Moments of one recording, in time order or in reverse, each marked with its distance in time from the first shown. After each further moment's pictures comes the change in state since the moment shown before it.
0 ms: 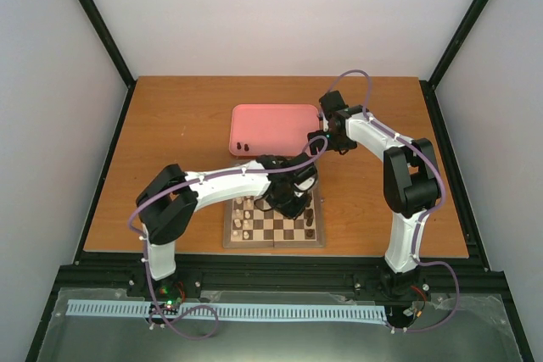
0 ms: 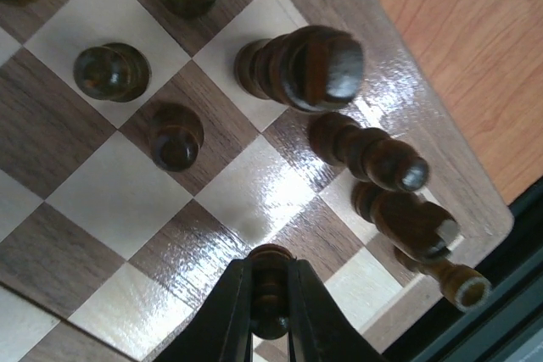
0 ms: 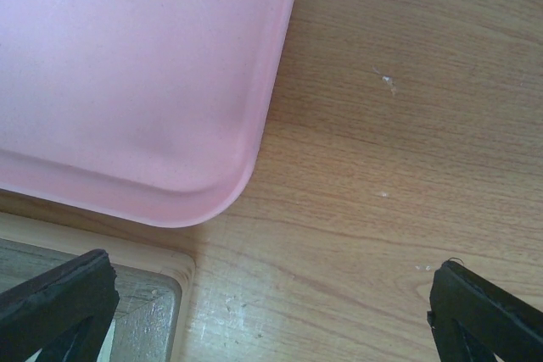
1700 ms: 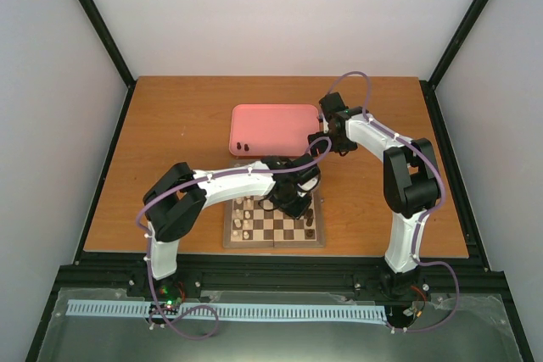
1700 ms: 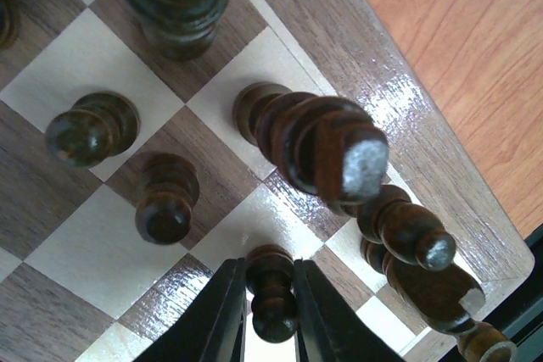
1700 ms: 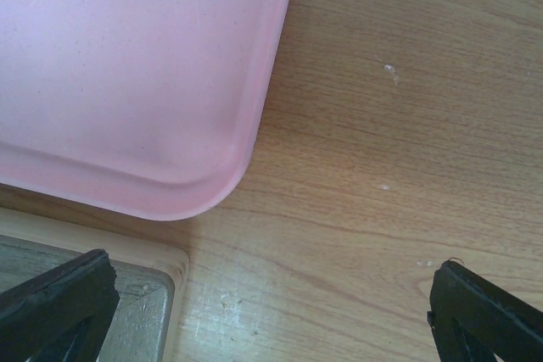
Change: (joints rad) left arm -0.001 0.064 0.018 0.042 -0.008 0.005; right arm 0.000 -0.001 -0.017 0.006 0.003 -0.007
